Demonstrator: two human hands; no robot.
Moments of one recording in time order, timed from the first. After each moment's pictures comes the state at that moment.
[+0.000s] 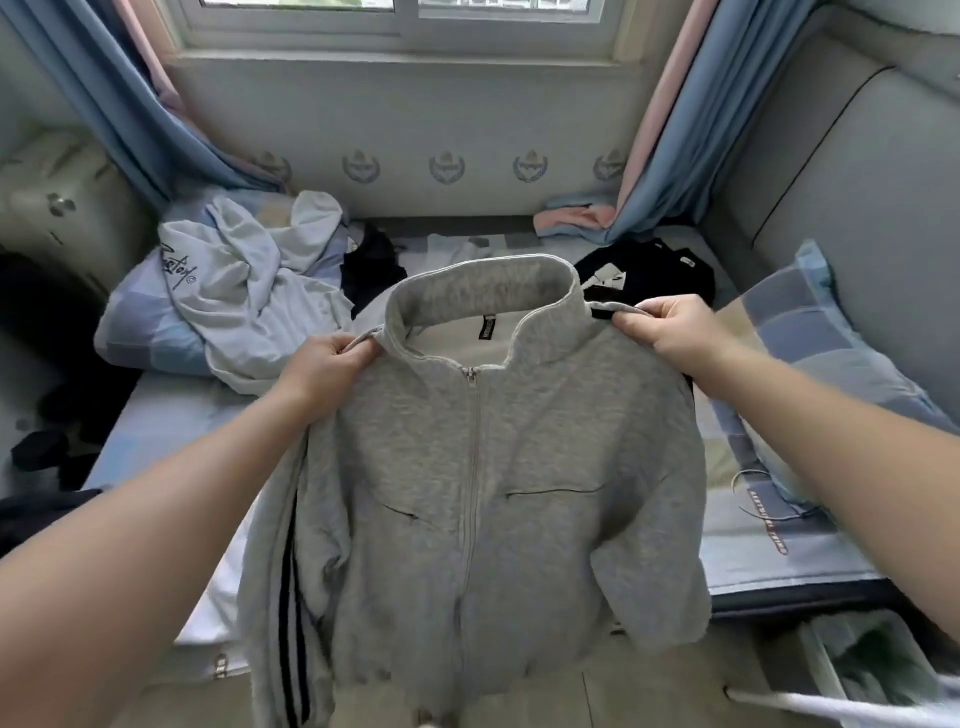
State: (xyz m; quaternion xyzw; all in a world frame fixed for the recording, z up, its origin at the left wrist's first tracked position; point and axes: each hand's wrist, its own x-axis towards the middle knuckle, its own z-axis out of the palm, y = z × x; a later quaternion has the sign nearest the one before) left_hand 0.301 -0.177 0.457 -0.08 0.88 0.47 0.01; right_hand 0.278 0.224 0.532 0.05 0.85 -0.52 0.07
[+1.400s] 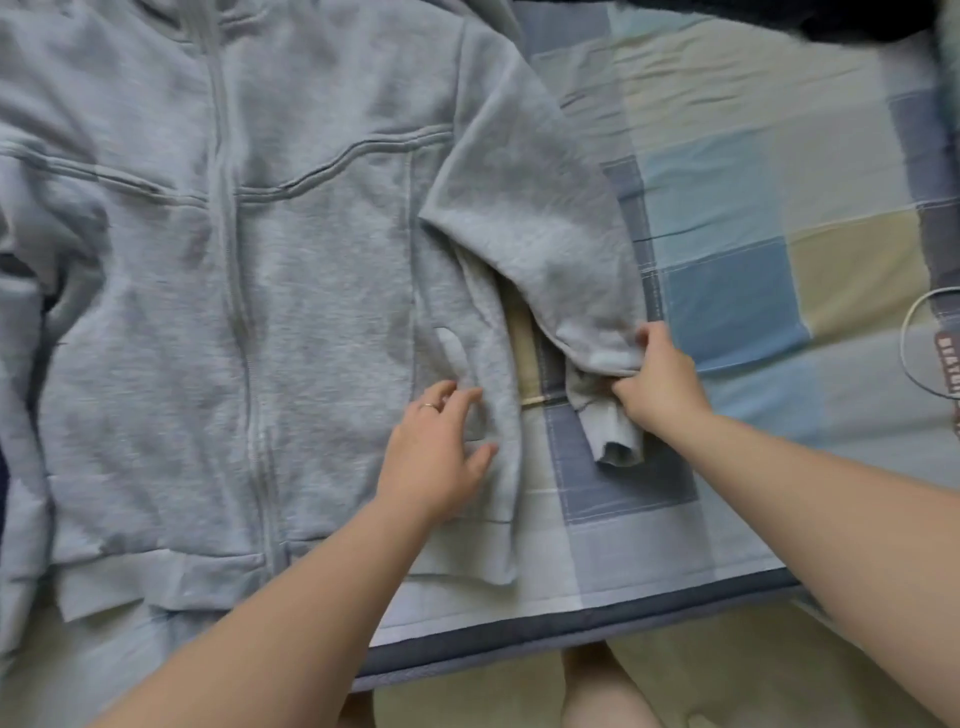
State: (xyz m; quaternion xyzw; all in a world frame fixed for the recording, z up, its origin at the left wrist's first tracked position) left_hand 0.229 0.103 -0.084 0.00 0.91 0.25 0.32; right_hand 0.176 0.358 -0.095 0.26 0.90 -0.22 0.26
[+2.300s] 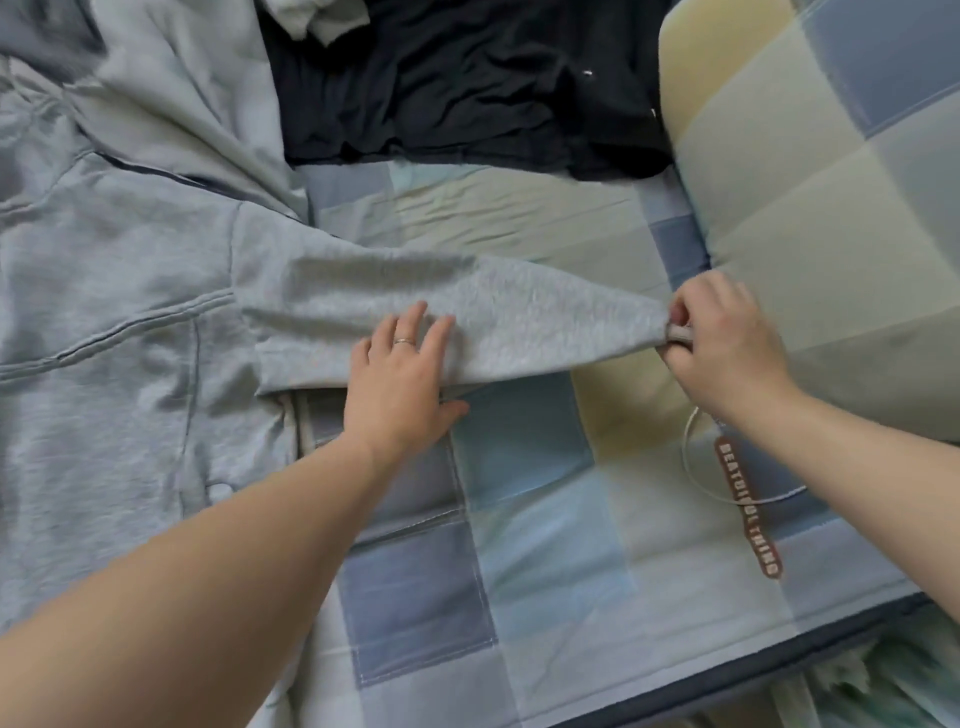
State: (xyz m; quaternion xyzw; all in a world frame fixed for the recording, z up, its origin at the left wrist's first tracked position) left_hand 0.047 0.334 -0.059 0.14 0.97 0.08 0.15; right_hand 0.062 0.644 -0.003 0.03 0.99 -0.09 0.01
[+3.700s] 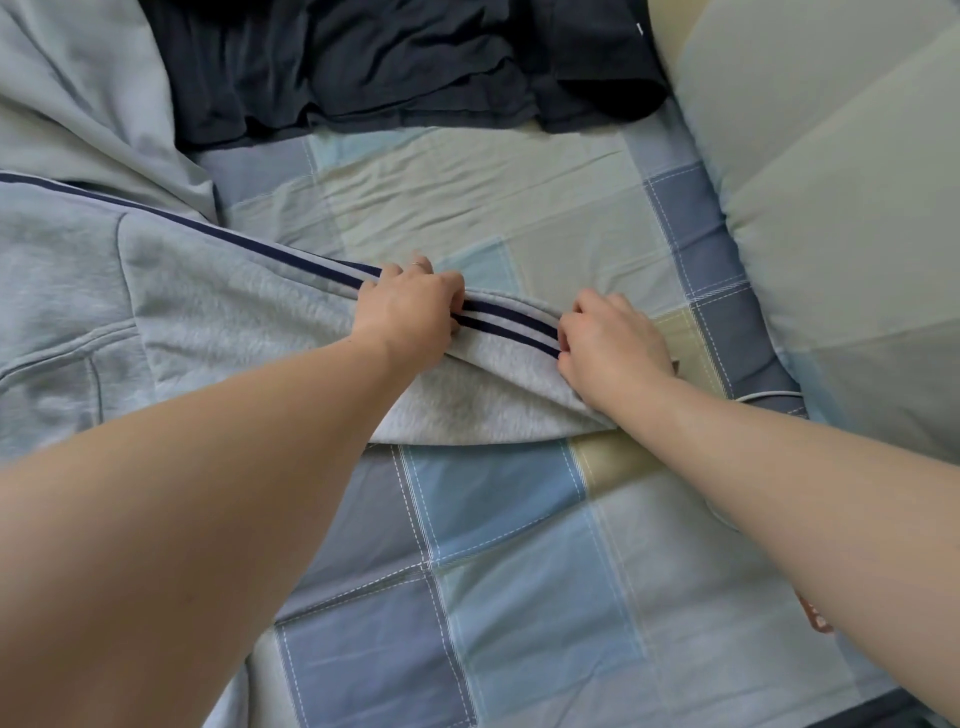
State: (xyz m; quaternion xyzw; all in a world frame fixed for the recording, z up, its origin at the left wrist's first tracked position) left_hand -0.060 0.424 -0.117 0.16 0.96 0.05 0.21; right_hand 0.018 0.622 -0.111 0.02 0.98 -0.06 0.20
